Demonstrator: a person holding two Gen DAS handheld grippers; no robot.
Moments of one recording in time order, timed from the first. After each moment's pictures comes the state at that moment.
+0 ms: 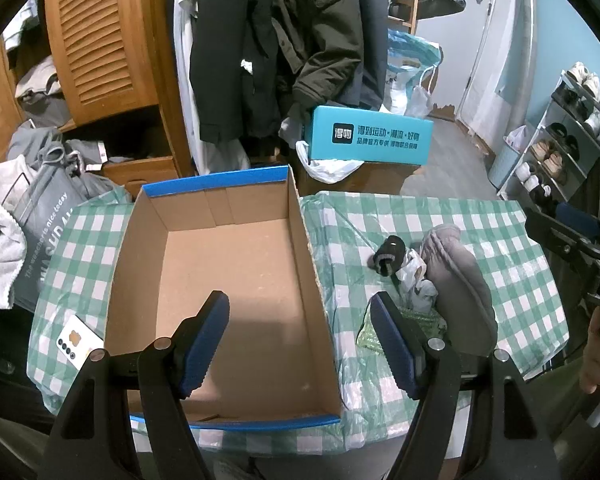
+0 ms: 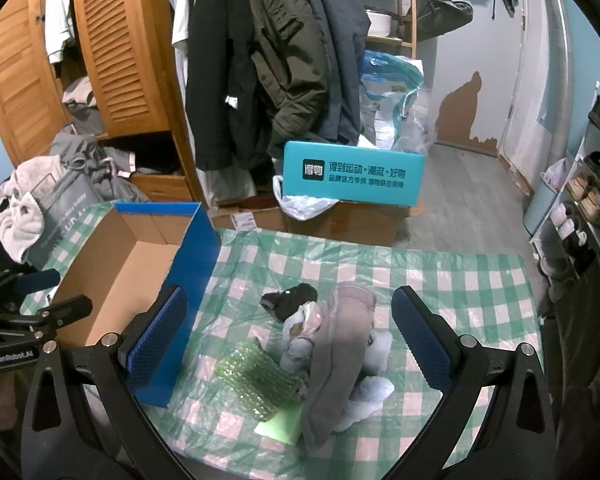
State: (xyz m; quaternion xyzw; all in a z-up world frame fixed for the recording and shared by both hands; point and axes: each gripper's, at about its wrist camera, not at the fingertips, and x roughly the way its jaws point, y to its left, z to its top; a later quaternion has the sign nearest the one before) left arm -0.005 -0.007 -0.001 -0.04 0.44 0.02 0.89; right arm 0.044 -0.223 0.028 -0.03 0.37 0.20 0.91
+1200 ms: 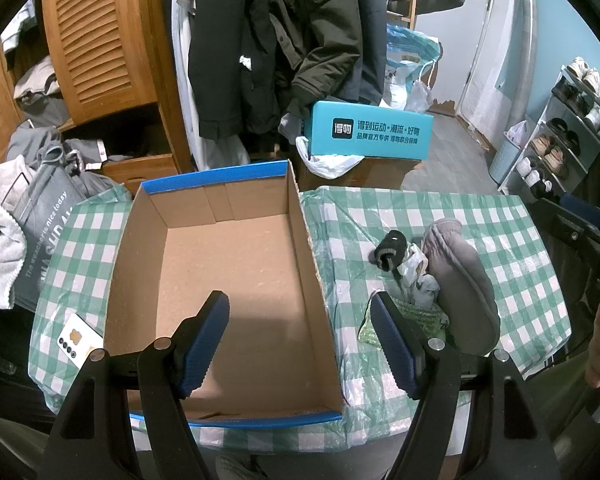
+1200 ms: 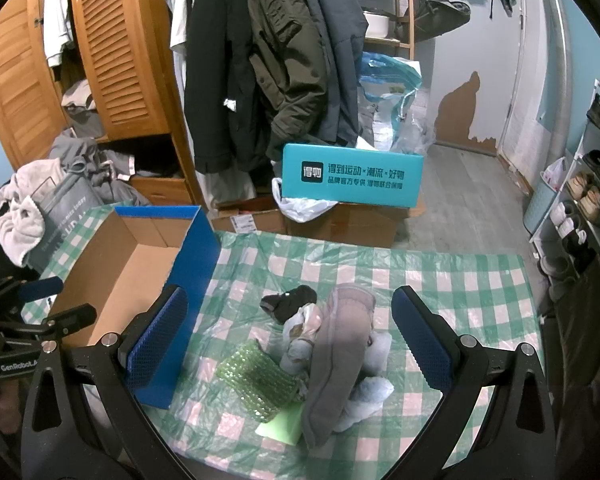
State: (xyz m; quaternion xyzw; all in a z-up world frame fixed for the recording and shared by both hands) left arm -0.005 -0.009 -0.005 -0.04 0.45 0.02 0.89; right arm 0.045 -0.221 0.031 -0.03 0.37 0.19 0.91
